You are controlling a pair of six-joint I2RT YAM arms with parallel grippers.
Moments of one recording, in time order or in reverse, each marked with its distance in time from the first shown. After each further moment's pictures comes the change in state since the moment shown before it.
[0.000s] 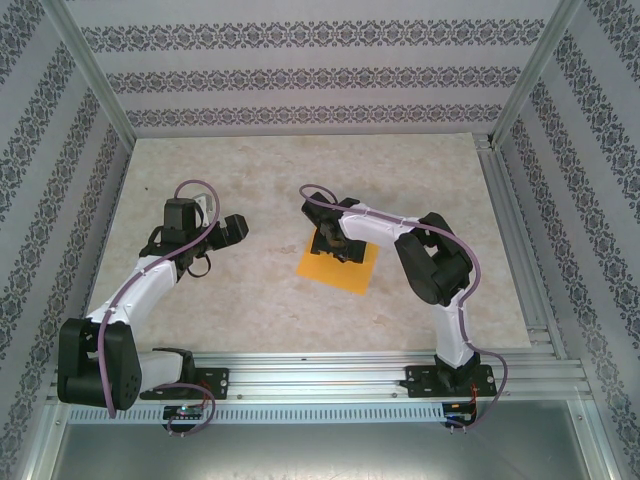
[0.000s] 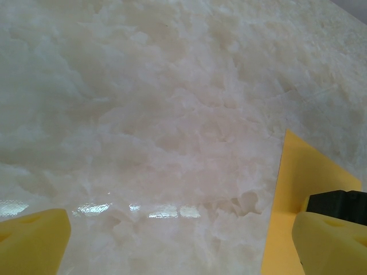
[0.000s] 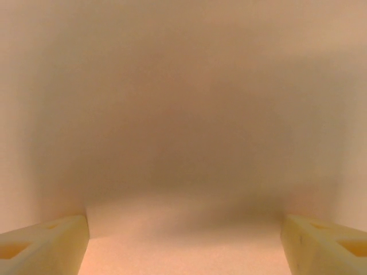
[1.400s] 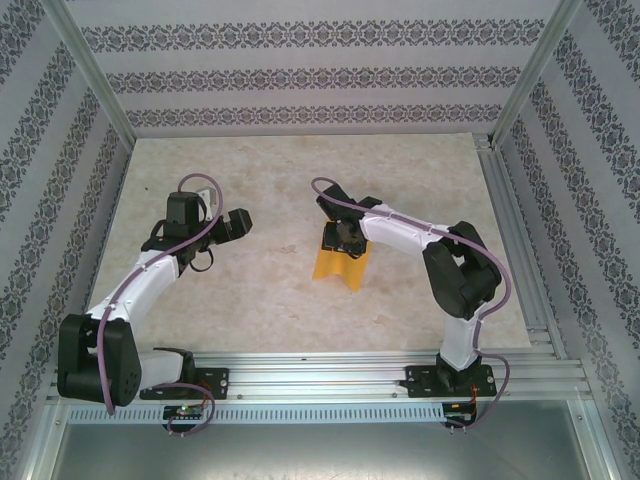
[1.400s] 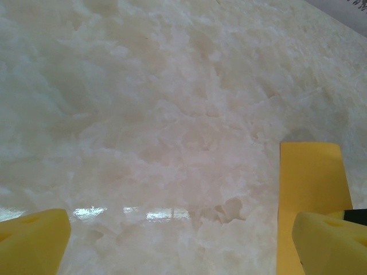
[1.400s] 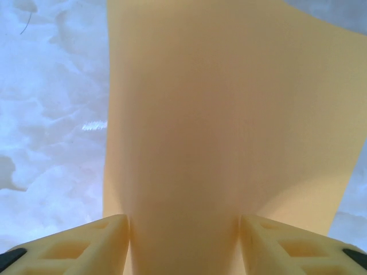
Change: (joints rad) left arm -0.027 0.025 0.056 -0.010 0.000 0.000; right arm -0.047 -0.192 -0.139 0.121 -0.103 -0.158
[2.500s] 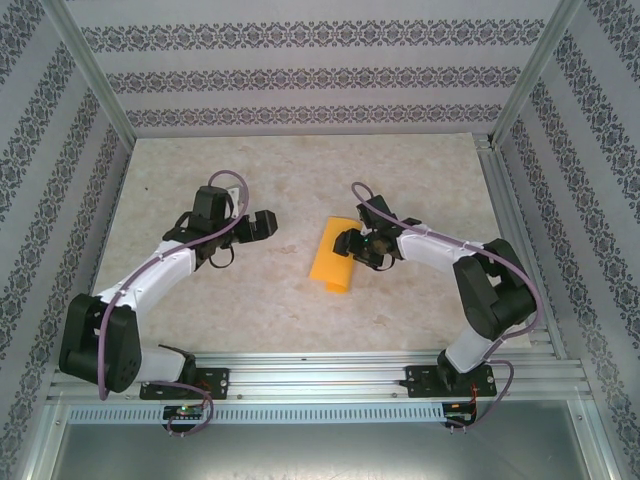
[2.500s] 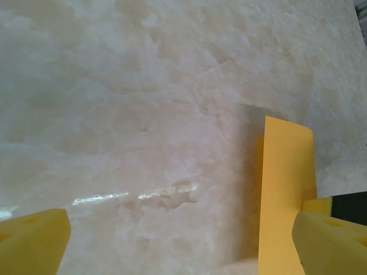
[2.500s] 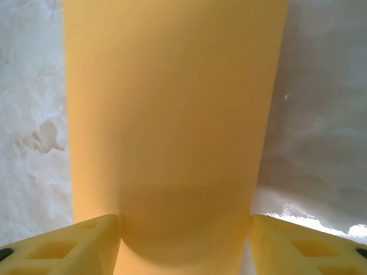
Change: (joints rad) left arm -0.183 0.094 0.085 -0.011 -0.004 -0.035; right arm -0.151 -0.218 -0.374 0.337 -0.329 0.010
